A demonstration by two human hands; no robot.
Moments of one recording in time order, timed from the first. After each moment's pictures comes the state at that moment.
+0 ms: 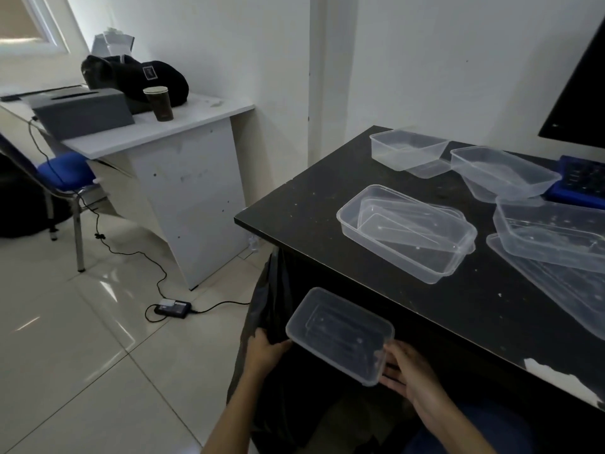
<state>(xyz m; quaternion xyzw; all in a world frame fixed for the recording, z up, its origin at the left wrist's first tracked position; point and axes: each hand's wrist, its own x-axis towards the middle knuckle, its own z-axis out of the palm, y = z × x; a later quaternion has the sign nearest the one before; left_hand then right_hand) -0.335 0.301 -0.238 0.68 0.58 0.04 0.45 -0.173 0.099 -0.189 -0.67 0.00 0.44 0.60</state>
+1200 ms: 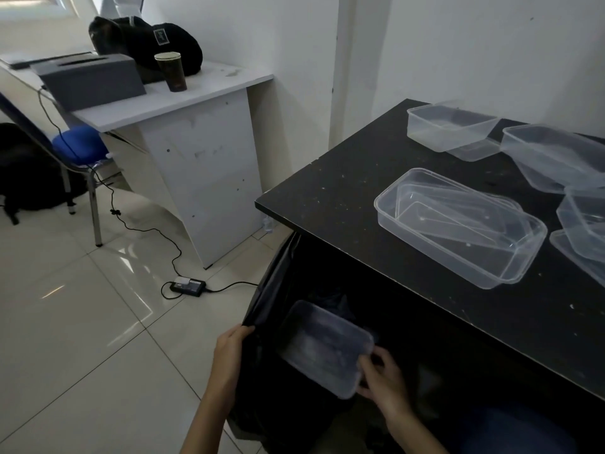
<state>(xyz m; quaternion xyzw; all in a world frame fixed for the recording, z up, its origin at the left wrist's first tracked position) -0.412 0.308 -0.211 0.48 0.55 0.29 0.62 -0.216 0.160 -0.276 -0.71 0.00 0.44 0.55</state>
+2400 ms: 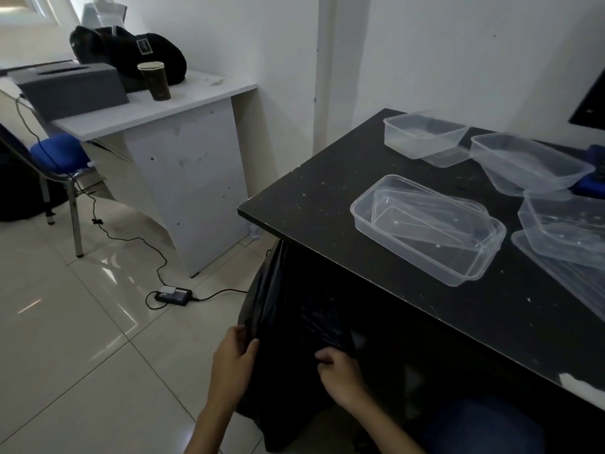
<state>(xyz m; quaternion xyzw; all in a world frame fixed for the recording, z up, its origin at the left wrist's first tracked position) -0.396 0.288 -0.210 0.67 0.55 0.22 0.45 -0.229 0.182 -0.247 -0.78 -0.28 0.47 0.31</state>
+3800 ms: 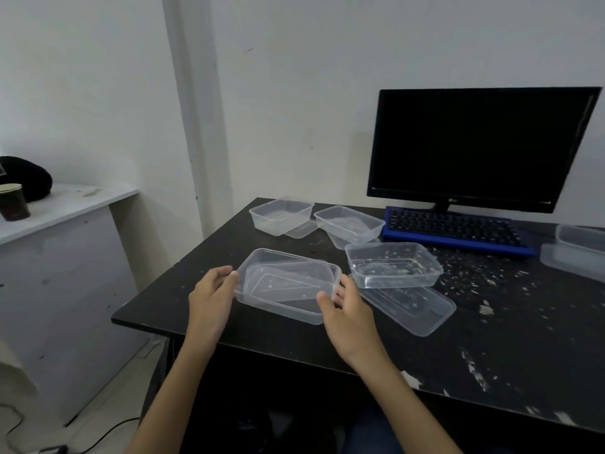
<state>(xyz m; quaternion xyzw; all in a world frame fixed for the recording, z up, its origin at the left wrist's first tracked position) -0.229 0.275 -0.017 0.71 0.31 0.36 0.52 -0.164 0.080 -0.005 -0.79 -0.23 0.08 0.57</state>
